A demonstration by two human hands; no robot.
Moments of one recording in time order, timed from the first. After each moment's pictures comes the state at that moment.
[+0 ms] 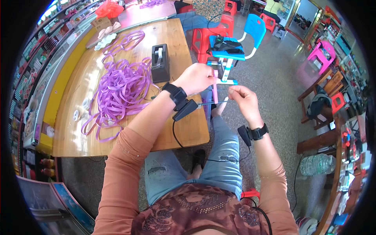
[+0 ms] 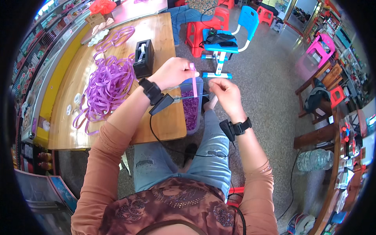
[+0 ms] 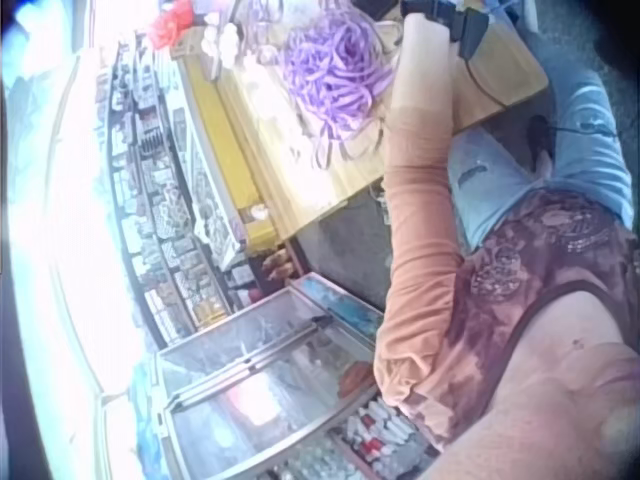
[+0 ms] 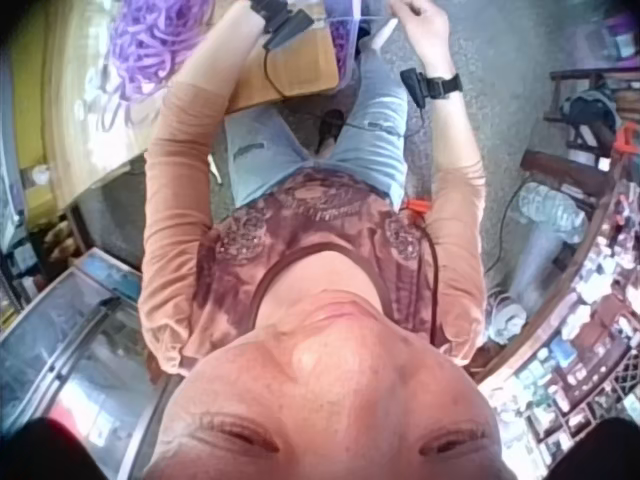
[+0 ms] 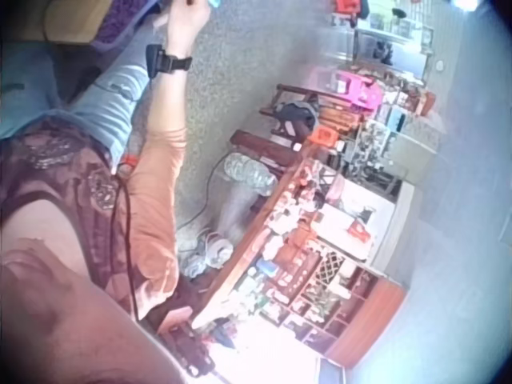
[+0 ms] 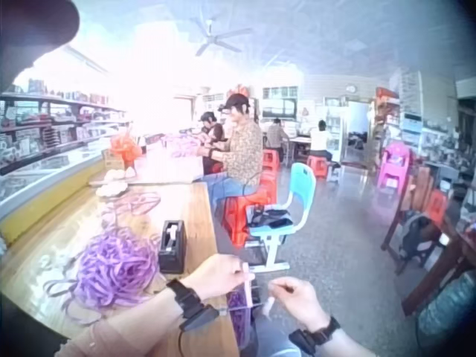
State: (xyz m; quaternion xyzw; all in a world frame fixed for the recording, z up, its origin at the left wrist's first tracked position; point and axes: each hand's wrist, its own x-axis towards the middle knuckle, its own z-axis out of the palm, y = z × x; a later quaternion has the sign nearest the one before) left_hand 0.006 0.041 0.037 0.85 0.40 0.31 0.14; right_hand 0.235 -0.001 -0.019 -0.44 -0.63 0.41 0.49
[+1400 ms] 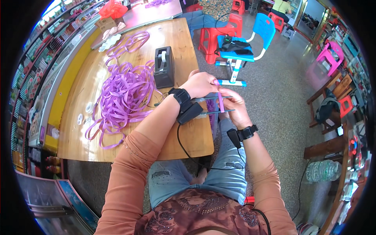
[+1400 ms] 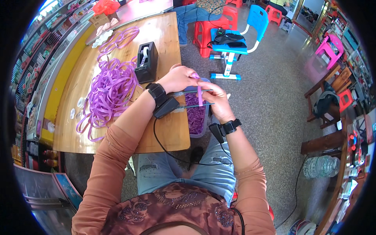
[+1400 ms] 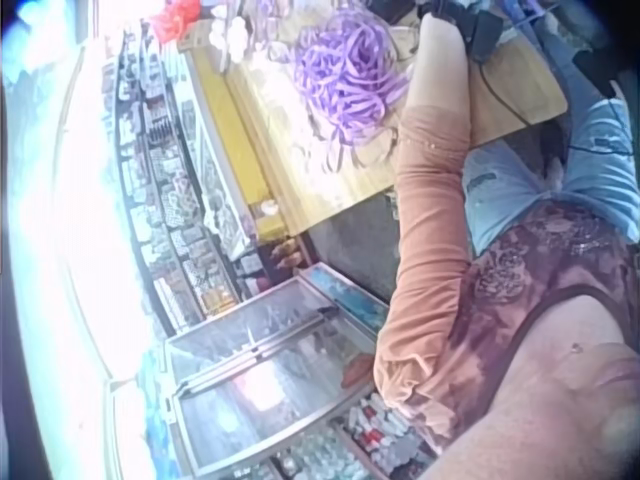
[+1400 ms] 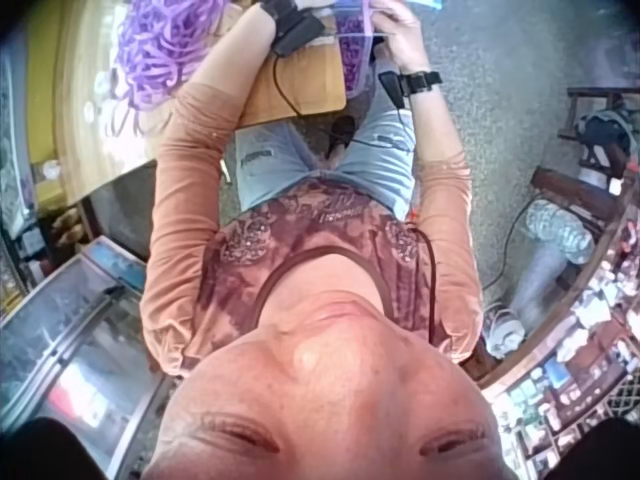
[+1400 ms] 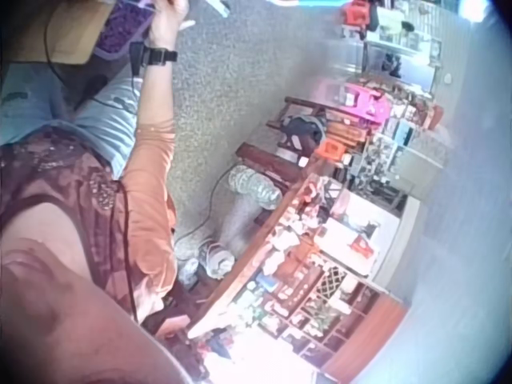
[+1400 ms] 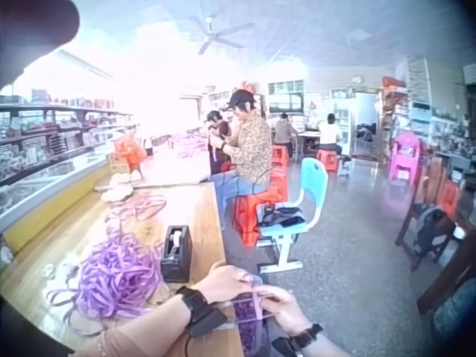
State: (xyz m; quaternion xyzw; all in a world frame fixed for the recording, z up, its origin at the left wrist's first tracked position) left_hand -0.005 0.079 -0.001 0.83 0.48 0.20 0.23; right_hand 0.192 0.036 -0.078 -0.27 -0.53 0.61 0.52
